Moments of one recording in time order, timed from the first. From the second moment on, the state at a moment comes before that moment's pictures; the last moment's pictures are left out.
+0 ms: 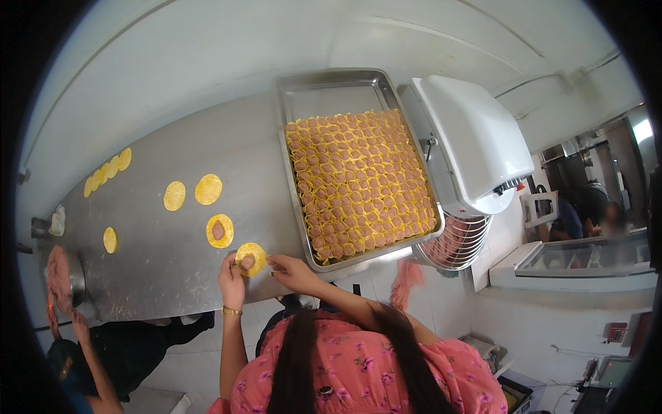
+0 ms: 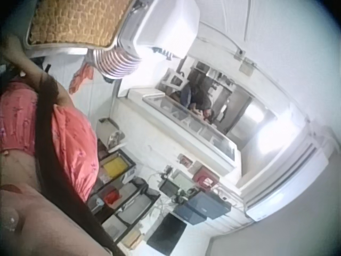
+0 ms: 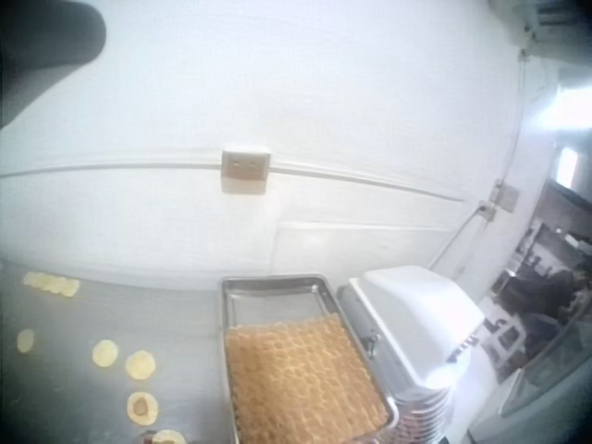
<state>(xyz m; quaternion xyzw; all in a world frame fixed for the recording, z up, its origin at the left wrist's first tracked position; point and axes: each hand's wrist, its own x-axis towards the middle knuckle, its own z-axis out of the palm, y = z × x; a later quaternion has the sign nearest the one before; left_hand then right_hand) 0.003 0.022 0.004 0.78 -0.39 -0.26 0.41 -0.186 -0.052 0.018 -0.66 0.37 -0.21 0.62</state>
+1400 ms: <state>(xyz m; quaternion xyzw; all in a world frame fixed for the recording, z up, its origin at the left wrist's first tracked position) -0.161 -0.012 -0.015 0.86 -0.35 -0.05 0.36 -0.287 -0.280 0.064 -0.92 0.30 -0.20 0.15</state>
